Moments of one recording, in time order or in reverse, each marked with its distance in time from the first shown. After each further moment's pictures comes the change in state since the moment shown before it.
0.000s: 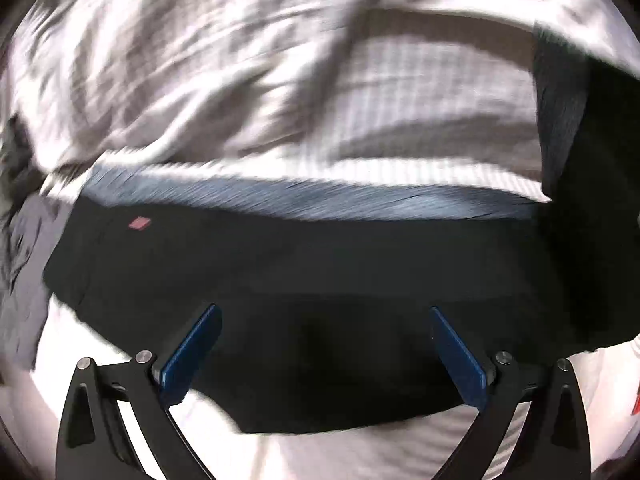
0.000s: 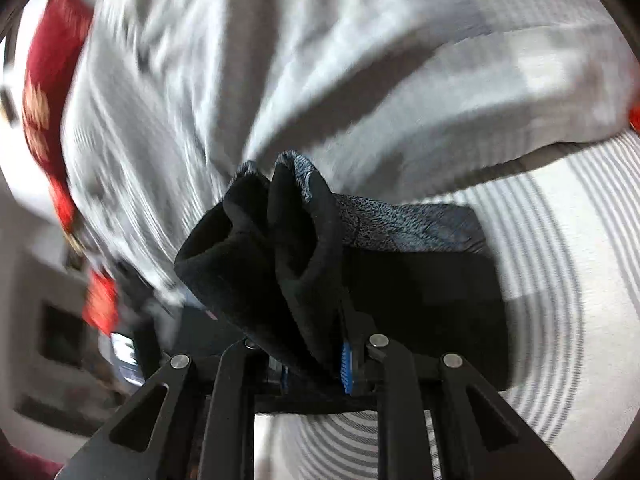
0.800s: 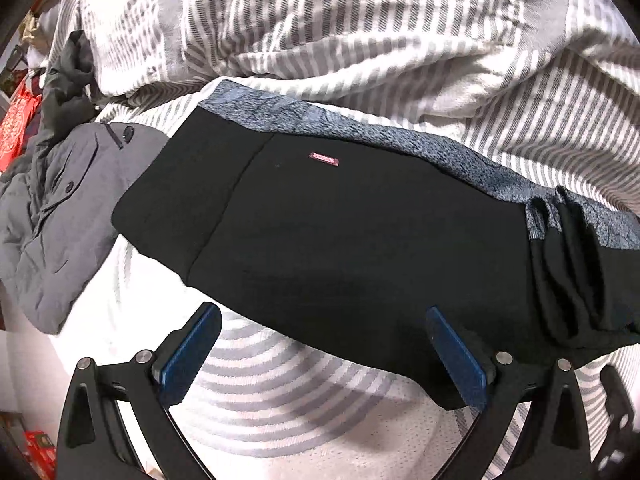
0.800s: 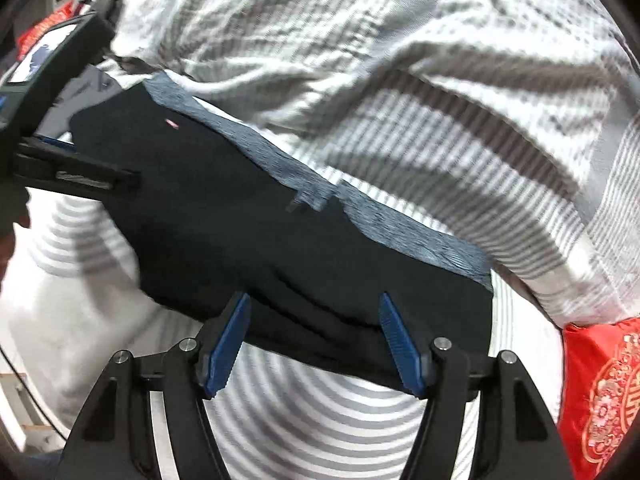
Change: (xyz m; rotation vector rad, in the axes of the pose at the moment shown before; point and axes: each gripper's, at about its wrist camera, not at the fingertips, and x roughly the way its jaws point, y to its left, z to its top) left arm 0.018 0.141 -0.029 -0.131 0.047 0.071; right arm 0.075 0.122 -0.123 -0.817 0.089 -0.516
